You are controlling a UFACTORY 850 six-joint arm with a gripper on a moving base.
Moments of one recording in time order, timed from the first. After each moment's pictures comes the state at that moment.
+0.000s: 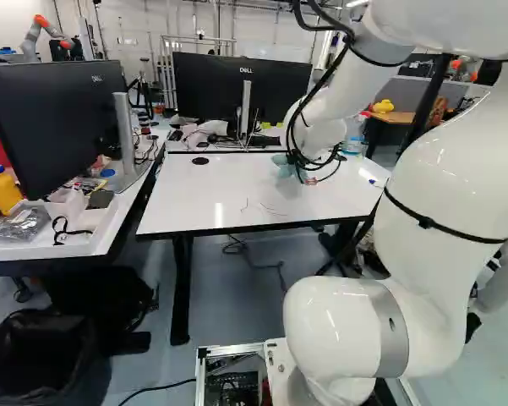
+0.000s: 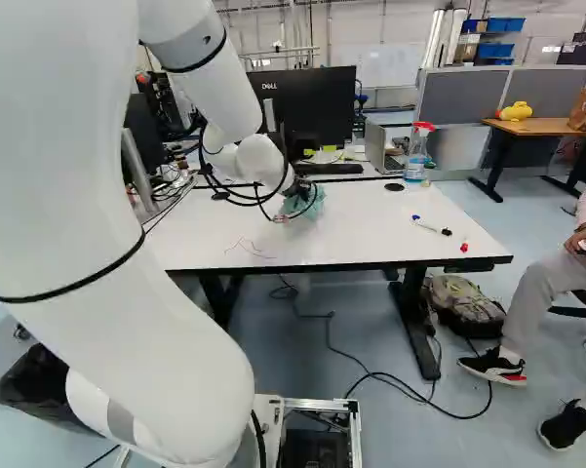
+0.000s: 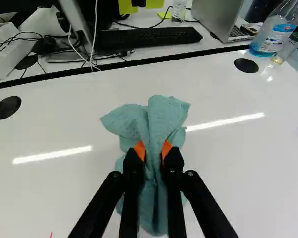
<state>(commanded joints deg) -8.7 -1.6 -39.5 0.0 12.2 0.0</state>
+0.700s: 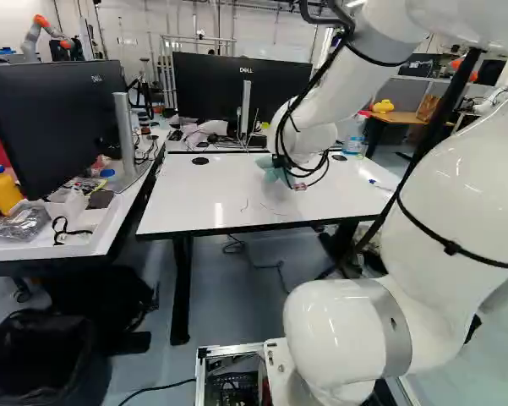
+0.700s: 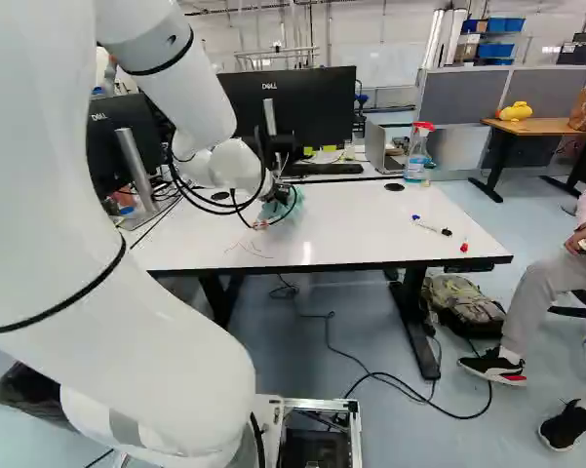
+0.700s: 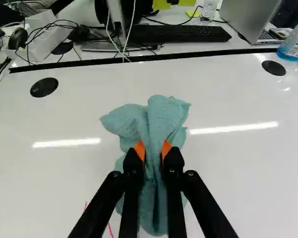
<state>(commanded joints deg) -2.1 3.3 -34.6 0.0 12.0 0.0</state>
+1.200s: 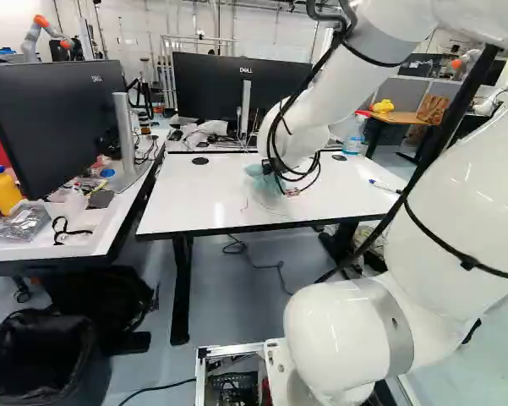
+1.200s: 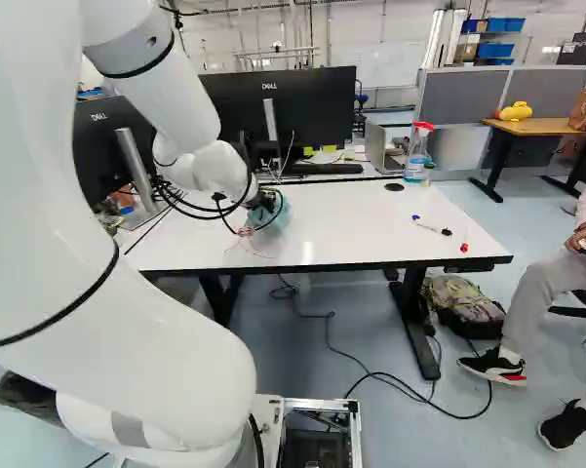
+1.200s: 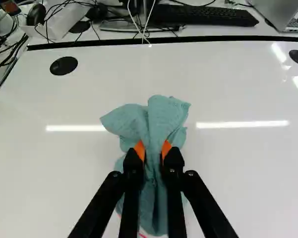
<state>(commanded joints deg) 2.3 5.4 -32.5 1.2 6.9 0.0</state>
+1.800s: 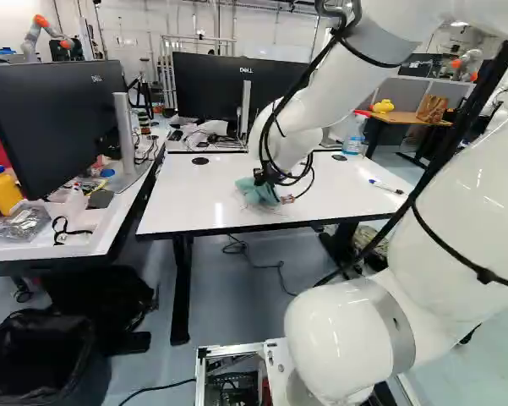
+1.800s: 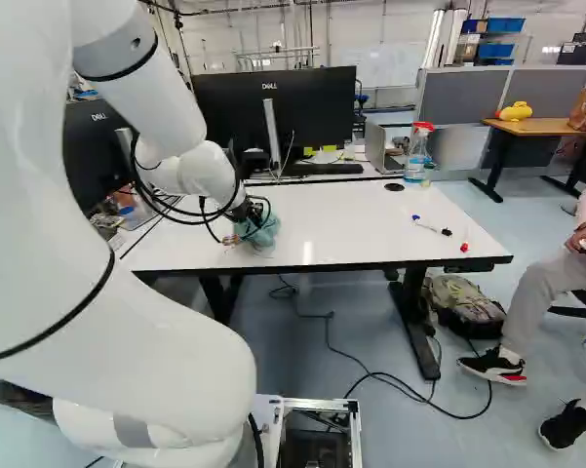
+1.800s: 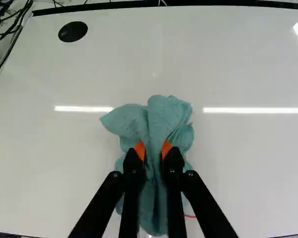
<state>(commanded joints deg) 6.2 7.2 -30.8 3.5 -0.9 0.0</state>
